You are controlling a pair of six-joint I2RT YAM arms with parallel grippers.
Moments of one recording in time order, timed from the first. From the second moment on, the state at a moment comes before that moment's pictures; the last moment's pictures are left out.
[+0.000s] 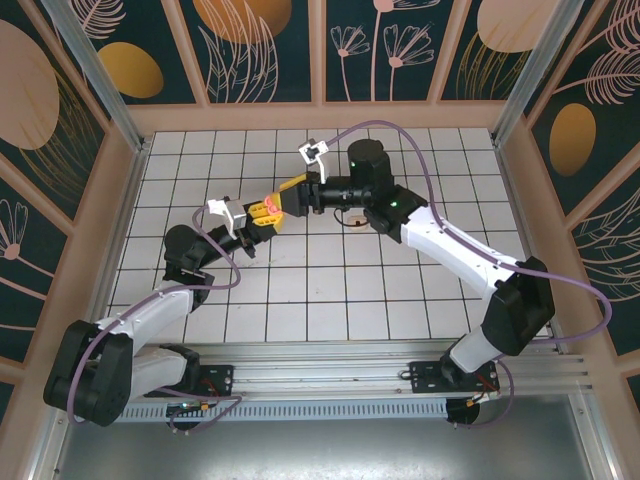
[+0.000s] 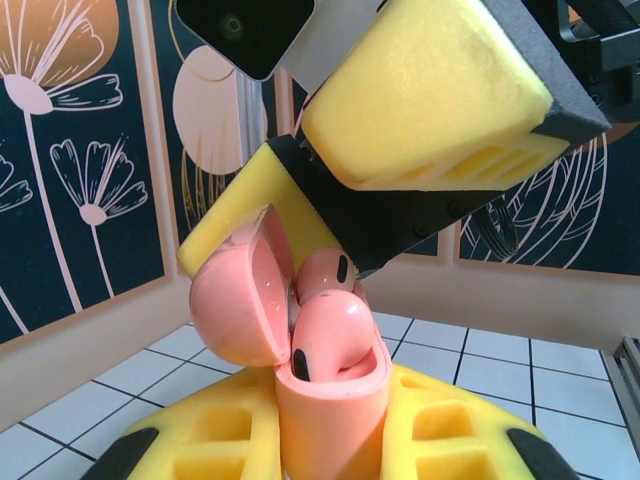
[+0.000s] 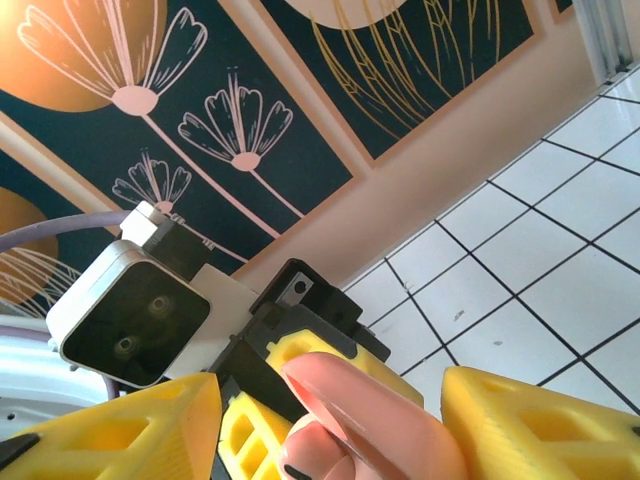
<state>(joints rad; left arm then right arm) -0.34 1.17 0.45 1.02 0.79 -0.19 0.73 1.53 1.33 0.03 -0.75 0.47</state>
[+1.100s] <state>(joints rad) -0.38 1.64 0.84 0.35 0.63 -0.66 0.35 1.28 0.85 -0.13 -0.24 0.75</state>
